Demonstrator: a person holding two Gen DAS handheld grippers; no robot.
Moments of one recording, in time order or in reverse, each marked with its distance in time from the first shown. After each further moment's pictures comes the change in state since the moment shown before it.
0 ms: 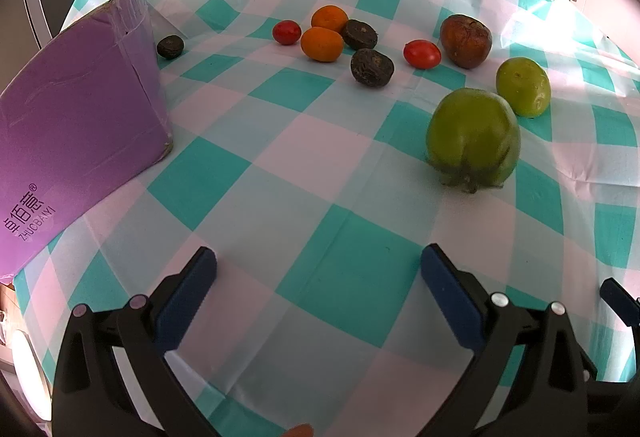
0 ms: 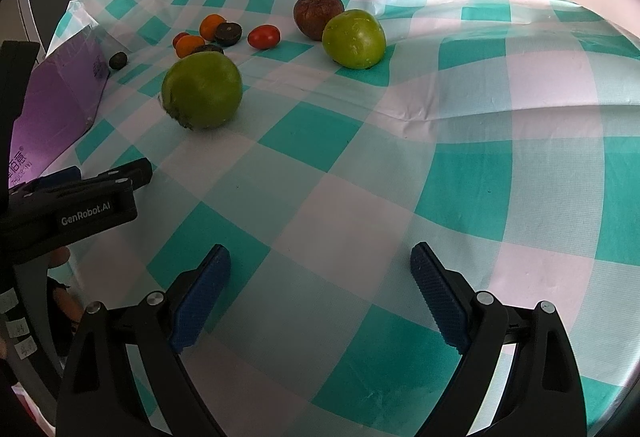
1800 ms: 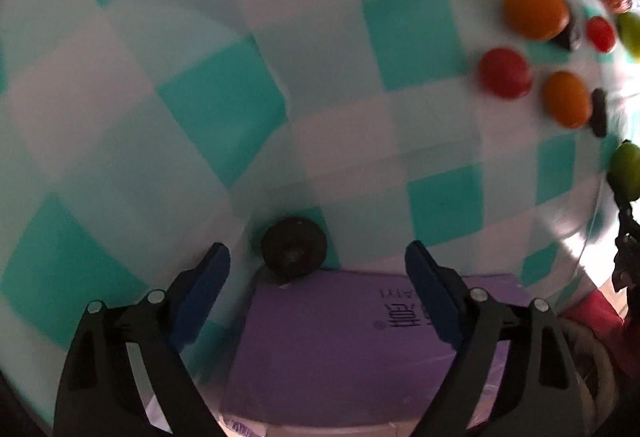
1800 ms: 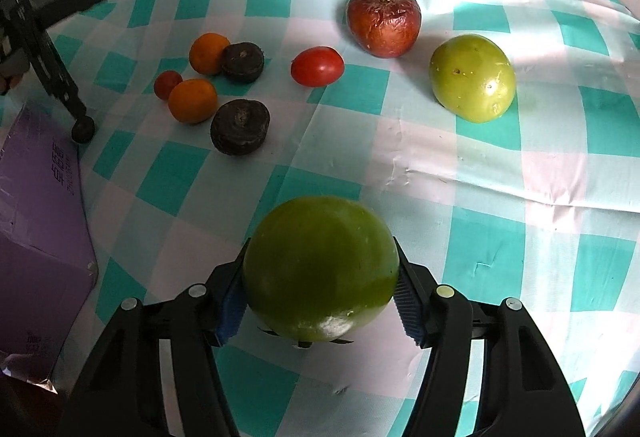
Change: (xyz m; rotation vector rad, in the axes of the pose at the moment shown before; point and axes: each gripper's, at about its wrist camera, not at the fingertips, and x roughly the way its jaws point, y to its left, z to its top) left arm 0.190 0.129 0.304 0.888 0.959 -0.049; right arm 0.066 0.094 0.118 0.238 0.145 -0.031
